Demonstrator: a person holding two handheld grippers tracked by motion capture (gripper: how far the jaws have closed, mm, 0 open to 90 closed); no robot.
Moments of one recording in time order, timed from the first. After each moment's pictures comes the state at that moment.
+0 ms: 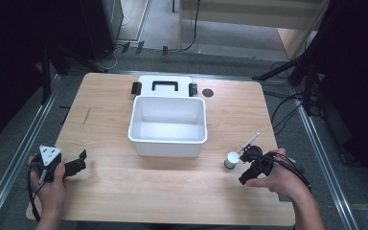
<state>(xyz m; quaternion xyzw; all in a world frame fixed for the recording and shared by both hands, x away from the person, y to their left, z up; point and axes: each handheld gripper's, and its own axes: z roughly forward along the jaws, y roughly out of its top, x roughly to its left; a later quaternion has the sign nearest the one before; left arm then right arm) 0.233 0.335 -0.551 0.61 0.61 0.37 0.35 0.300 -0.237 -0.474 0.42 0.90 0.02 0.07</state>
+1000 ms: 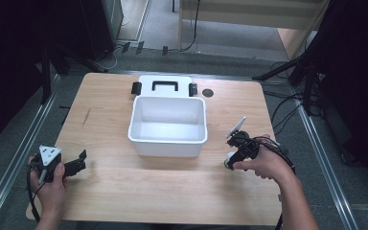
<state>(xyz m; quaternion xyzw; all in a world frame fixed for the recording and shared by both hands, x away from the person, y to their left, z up) 0.232 0.336 -0.551 0.61 0.61 0.36 0.35 0.340 -0.203 -0.465 0.44 0.90 0.02 0.04</state>
